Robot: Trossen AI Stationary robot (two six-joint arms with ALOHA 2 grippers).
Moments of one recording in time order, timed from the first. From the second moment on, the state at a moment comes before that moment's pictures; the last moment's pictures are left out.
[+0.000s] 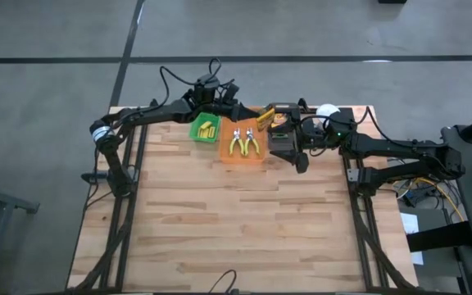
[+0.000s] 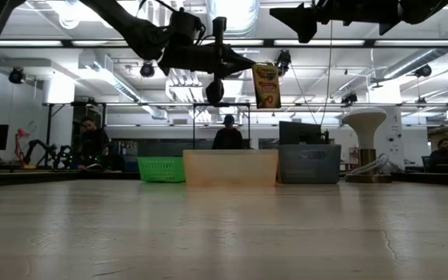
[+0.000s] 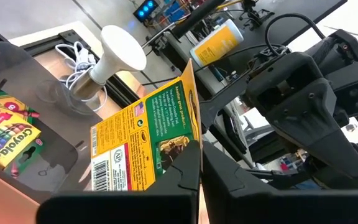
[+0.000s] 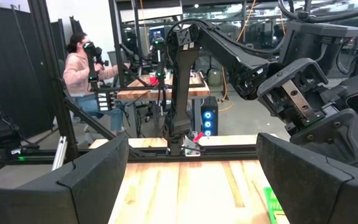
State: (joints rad) left arm 0.56 1.75 1.31 0.32 0.67 -0.76; right arm -0.30 1.07 0.70 0.44 -0.37 0.10
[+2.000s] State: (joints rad) left arm 0.56 1.75 1.31 0.32 0.89 -0.76; right arm -0.64 1.00 0.70 0.03 -0.46 -0.11
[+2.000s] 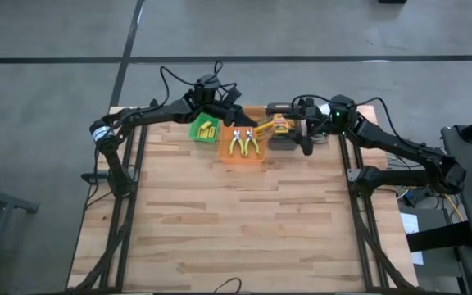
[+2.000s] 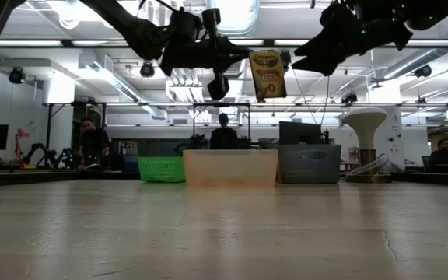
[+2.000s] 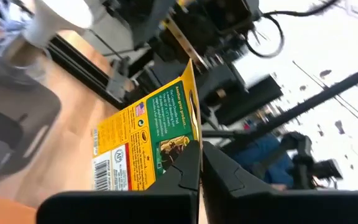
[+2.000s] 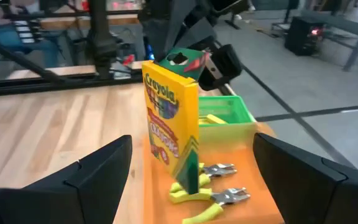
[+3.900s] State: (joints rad) left arm 0.53 1.75 1.31 0.34 0.96 -0.71; right arm -0.58 1.25 0.70 0.31 -0.56 0.07
